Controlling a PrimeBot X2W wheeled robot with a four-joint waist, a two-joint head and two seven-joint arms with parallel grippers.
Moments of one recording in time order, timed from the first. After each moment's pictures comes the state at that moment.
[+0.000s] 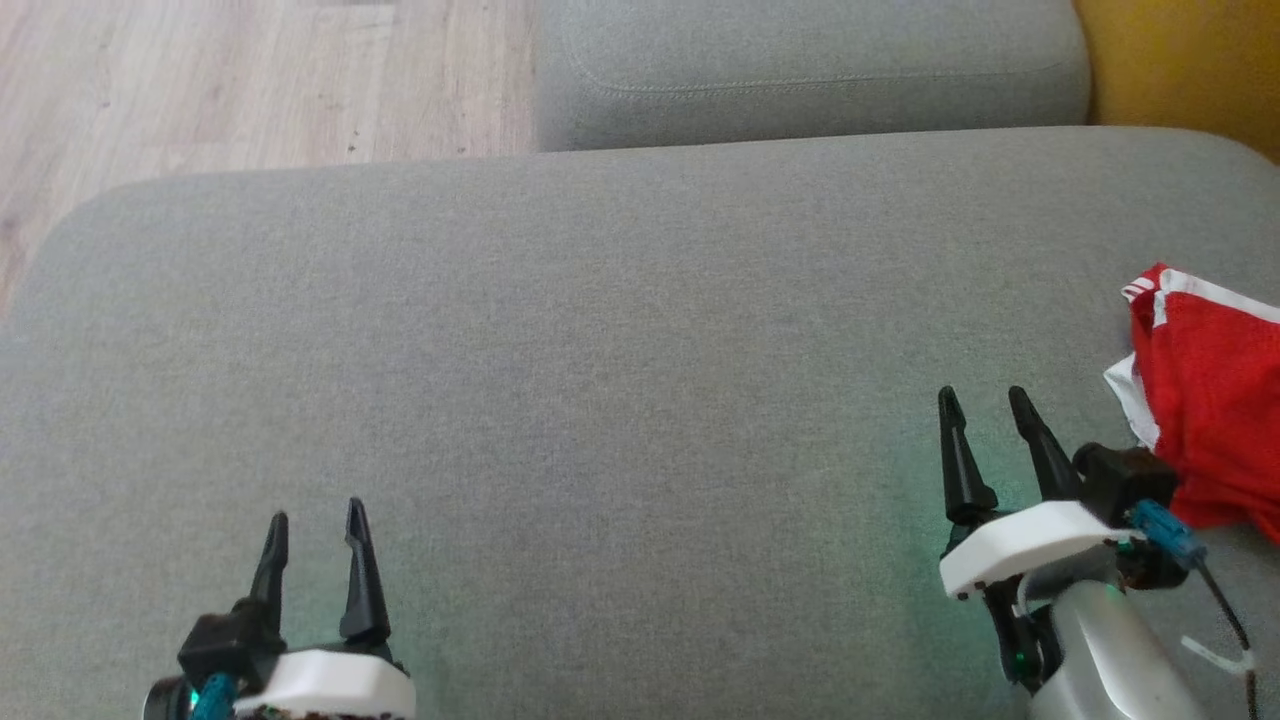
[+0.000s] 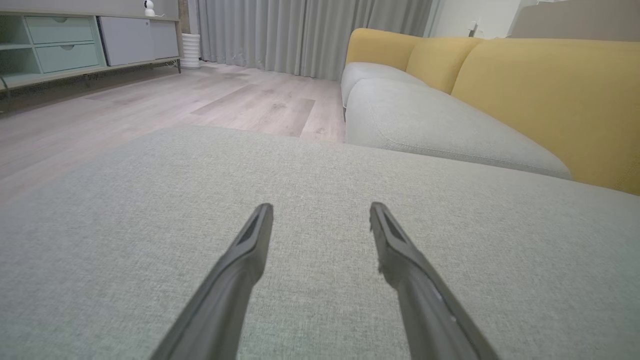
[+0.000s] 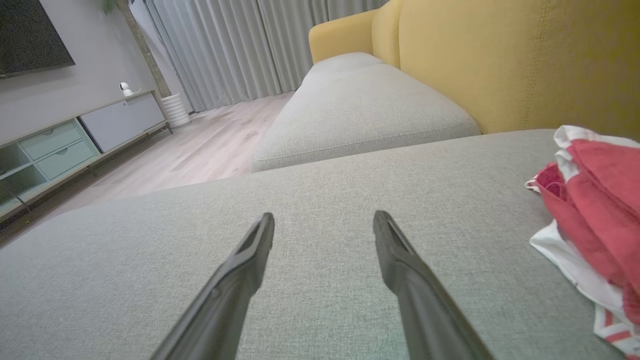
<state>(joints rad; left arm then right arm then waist) -0.02 0.04 -0.04 0.40 -0.24 -0.04 -0.26 -0.23 -0.05 0.07 0.59 0.23 0.13 -0.26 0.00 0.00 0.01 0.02</state>
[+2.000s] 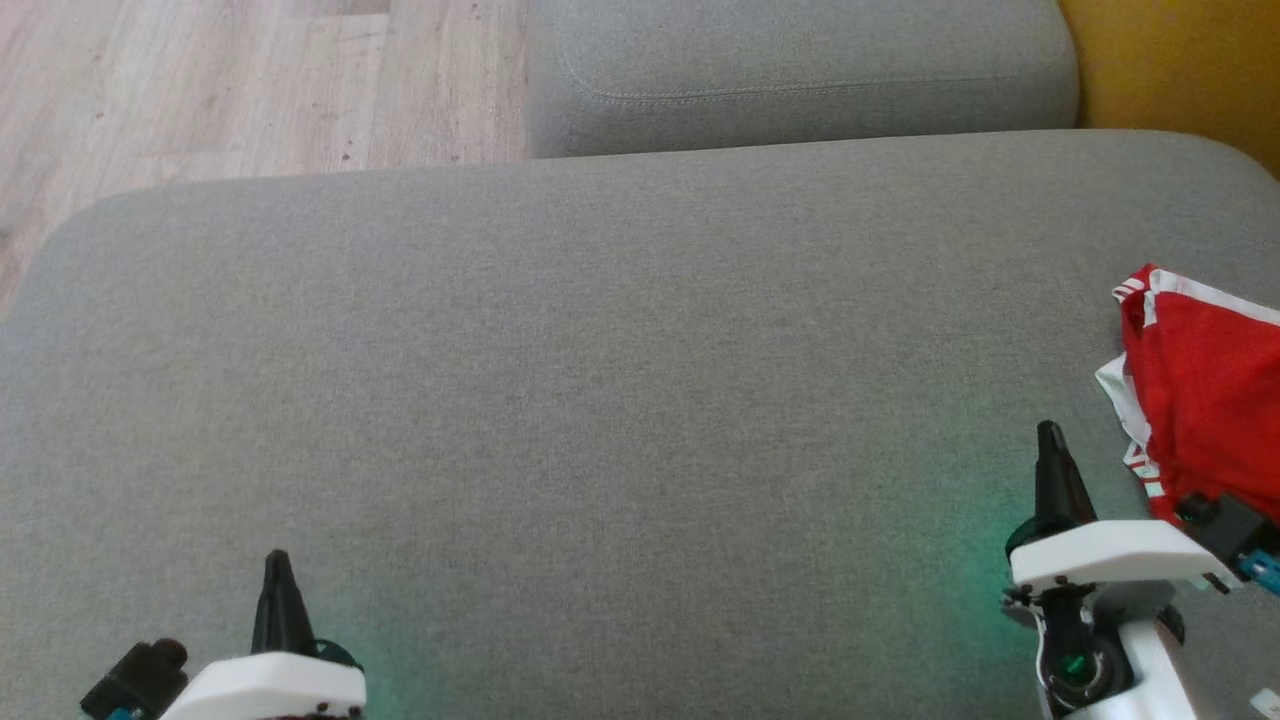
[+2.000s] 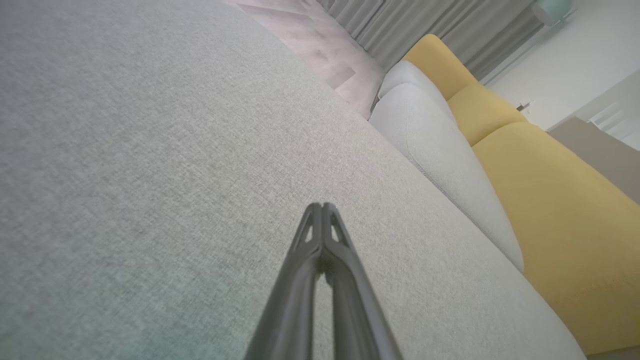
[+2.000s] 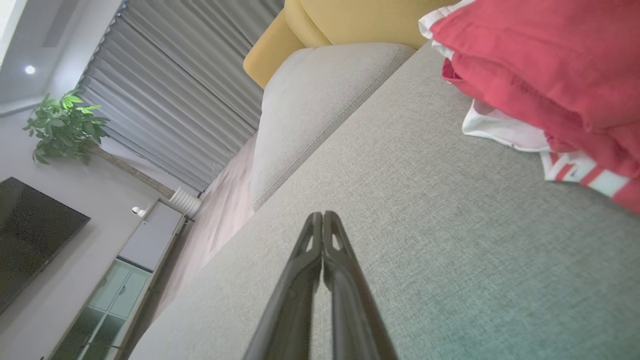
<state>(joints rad) 0.00 0.04 0.00 0.39 -0.81 -0.07 -0.10 -0.15 -0.05 -0.01 0.50 0.81 0.13 -0.10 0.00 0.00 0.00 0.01</state>
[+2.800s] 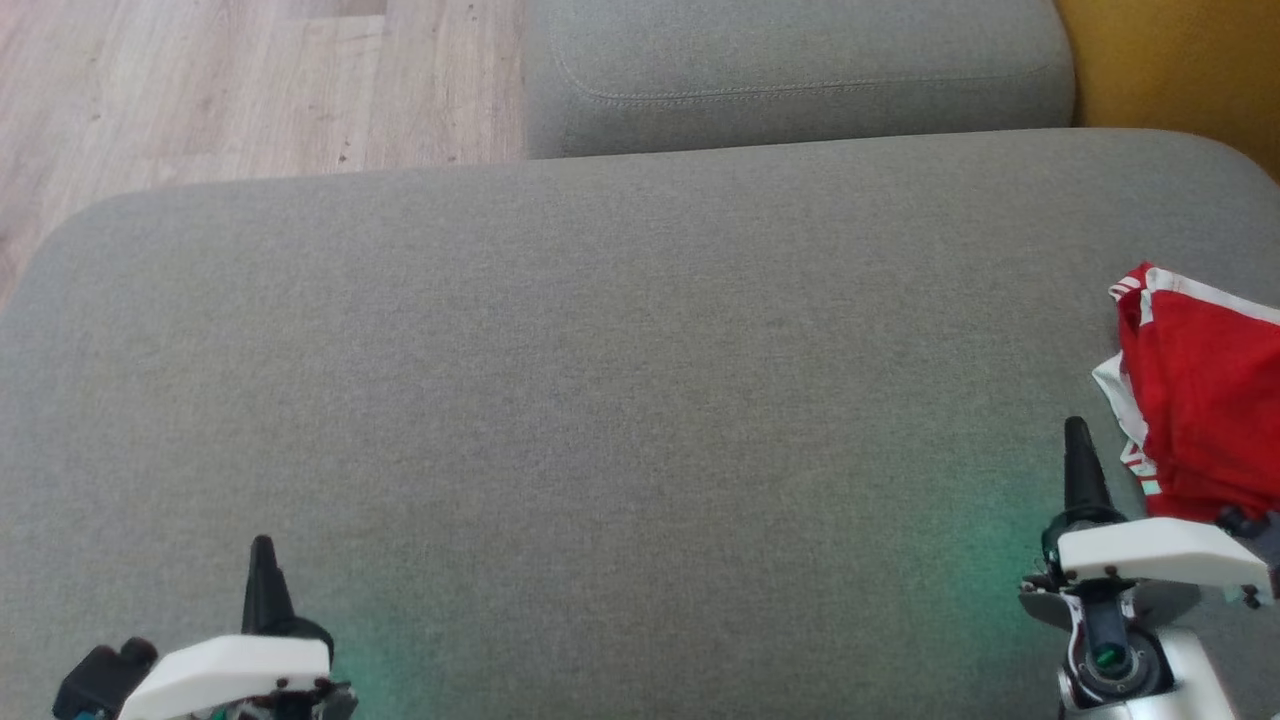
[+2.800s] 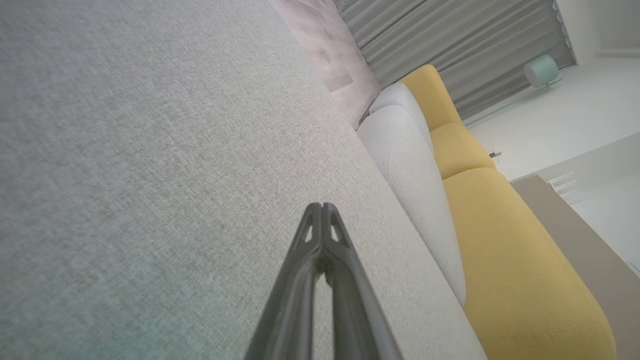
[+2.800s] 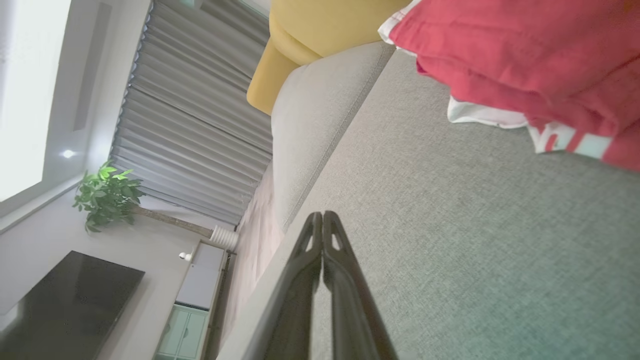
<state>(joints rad) -0.02 0.04 0.03 0.35 -1.06 -0.09 -0.03 -0.13 -0.05 -0.05 0.43 1.06 0.13 -0.04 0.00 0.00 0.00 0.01</state>
